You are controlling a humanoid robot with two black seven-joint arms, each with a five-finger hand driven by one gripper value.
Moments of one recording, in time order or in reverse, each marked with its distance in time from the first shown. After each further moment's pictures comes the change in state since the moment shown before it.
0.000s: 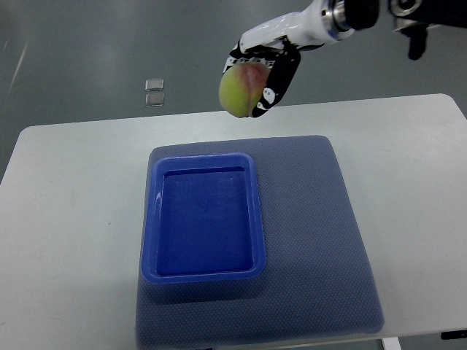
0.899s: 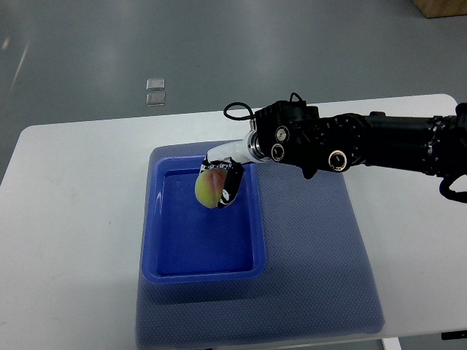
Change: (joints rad) left arm 0.000 0.000 0.000 -0.001 0.001 0.000 0.000; right arm -0.471 0.368 -0.001 -0.372 -0.096 -0.112 0.012
